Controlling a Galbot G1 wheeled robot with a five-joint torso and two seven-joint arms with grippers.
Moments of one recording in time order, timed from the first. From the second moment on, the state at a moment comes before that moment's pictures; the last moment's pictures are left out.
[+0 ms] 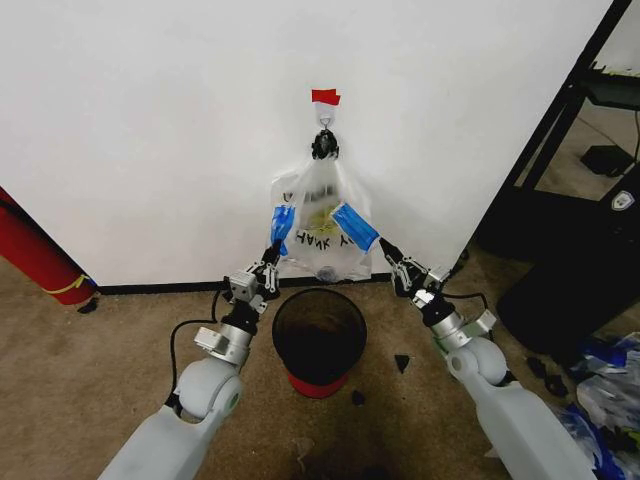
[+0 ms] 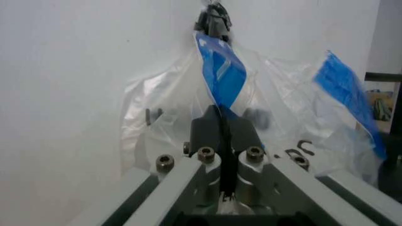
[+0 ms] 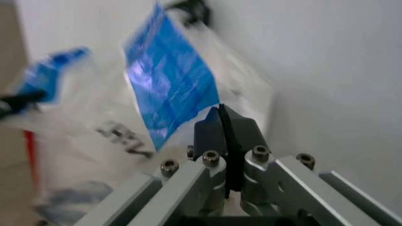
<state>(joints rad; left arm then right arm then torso) 1.08 -1.13 -0.12 -1.82 -0.37 -0.38 -0.05 -0.96 1.13 0.26 1.49 0.68 0.43 -0.48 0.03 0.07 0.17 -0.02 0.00</state>
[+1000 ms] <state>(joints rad) 1.03 -1.15 -0.09 -1.77 -0.36 -0.37 -0.04 -0.88 1.09 0.18 1.52 0.50 0.45 -0.59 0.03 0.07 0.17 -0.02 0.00</state>
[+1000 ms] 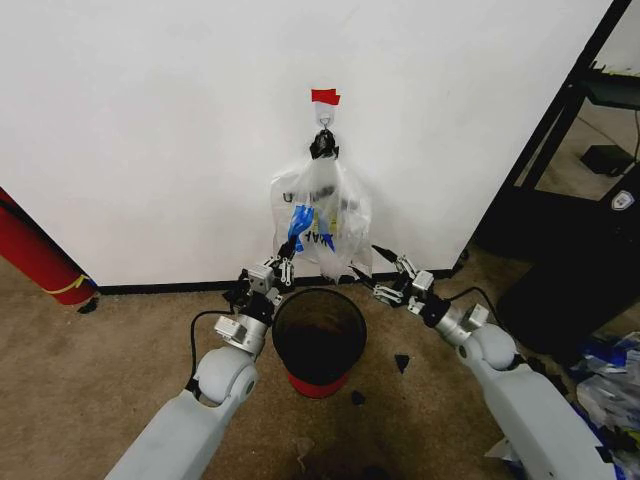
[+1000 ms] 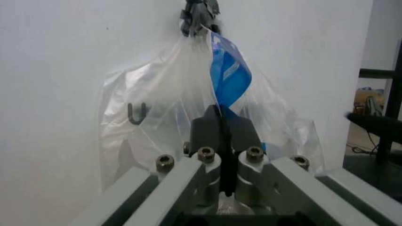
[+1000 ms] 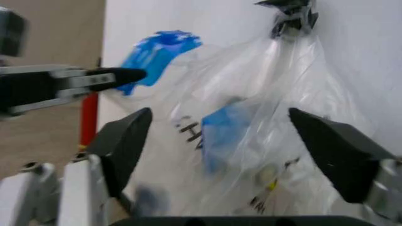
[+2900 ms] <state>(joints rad) 1.02 -1.16 -0.10 -1.75 -0.34 -0.38 -0.05 -0.54 0.97 0.03 1.42 0.34 0.14 -0.74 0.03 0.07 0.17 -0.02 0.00</state>
